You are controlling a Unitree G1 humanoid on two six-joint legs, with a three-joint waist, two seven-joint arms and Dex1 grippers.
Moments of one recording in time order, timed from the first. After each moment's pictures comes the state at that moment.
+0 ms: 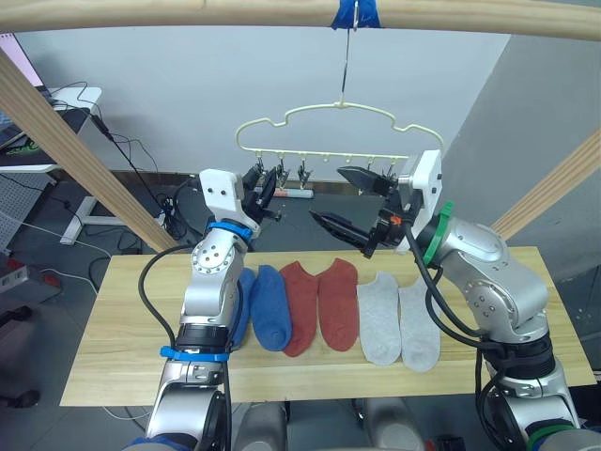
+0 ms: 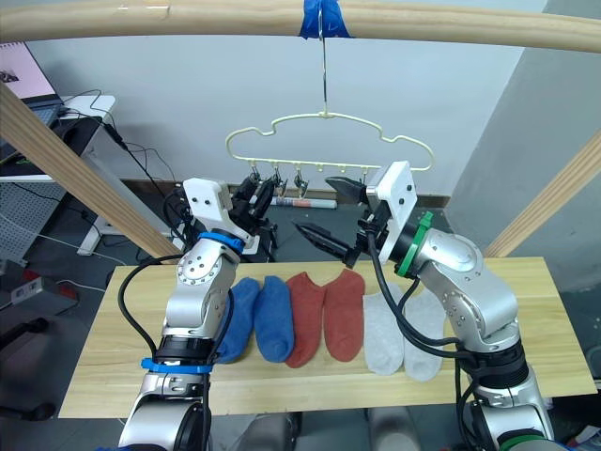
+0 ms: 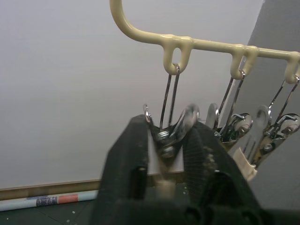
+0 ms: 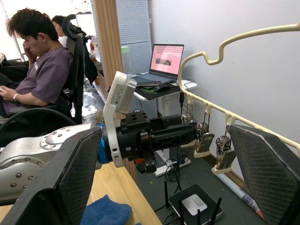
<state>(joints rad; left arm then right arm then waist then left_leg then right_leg) -0.52 0.17 0.08 0.16 -0.18 0.01 -0.28 -0.52 -0.36 0.09 -0.43 0.53 0.56 0.62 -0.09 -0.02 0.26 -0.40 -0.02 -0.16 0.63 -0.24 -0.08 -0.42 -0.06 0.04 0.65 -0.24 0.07</state>
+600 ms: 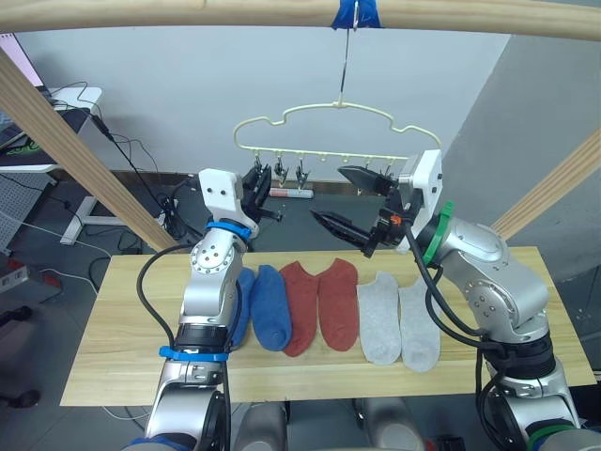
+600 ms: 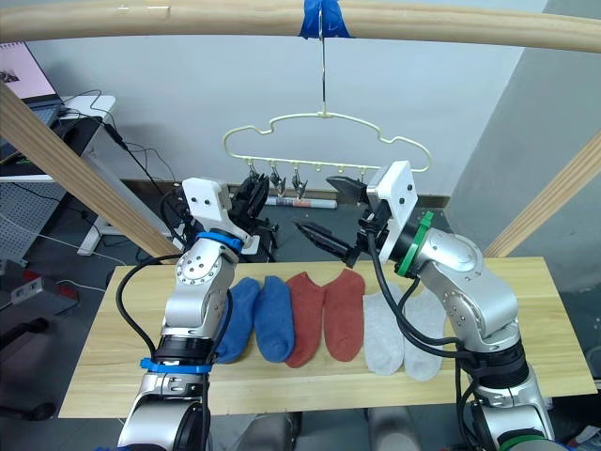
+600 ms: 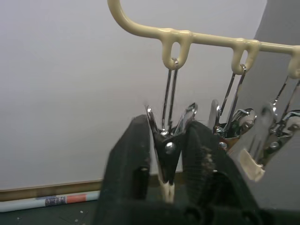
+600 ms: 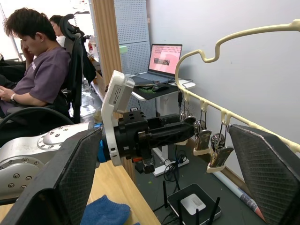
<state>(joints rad) -0.52 0.17 0.08 0.16 -0.15 0.01 -0.26 -0.52 -0.37 0.09 -0.43 0.53 0.56 0.61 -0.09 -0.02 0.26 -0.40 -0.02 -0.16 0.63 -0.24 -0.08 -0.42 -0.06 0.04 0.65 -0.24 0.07</state>
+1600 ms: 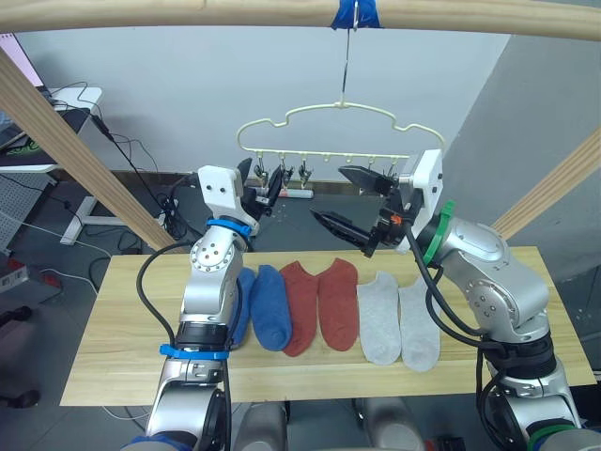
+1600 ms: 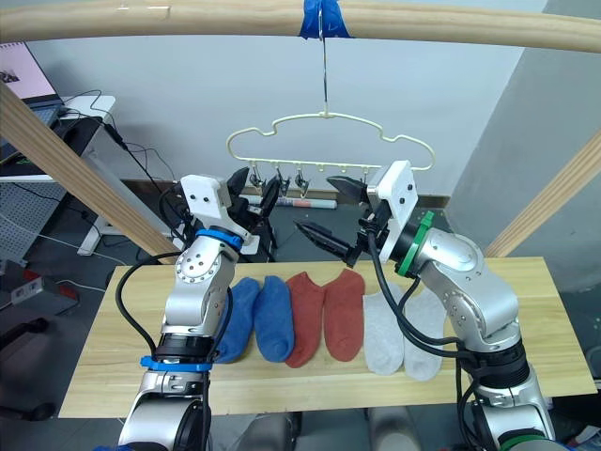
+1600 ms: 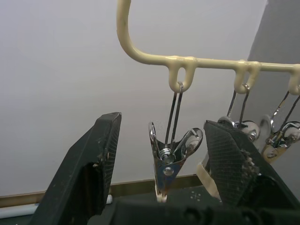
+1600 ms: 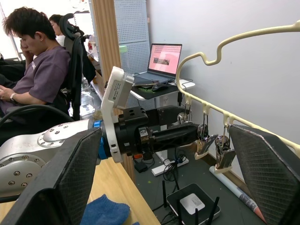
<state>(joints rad) -0.53 0.17 0.08 0.16 -0.15 0.00 -0.25 -0.52 -0.37 0.09 -0.43 0.53 0.56 0.61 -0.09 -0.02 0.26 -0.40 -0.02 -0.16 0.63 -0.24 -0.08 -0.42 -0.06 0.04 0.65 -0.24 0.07</state>
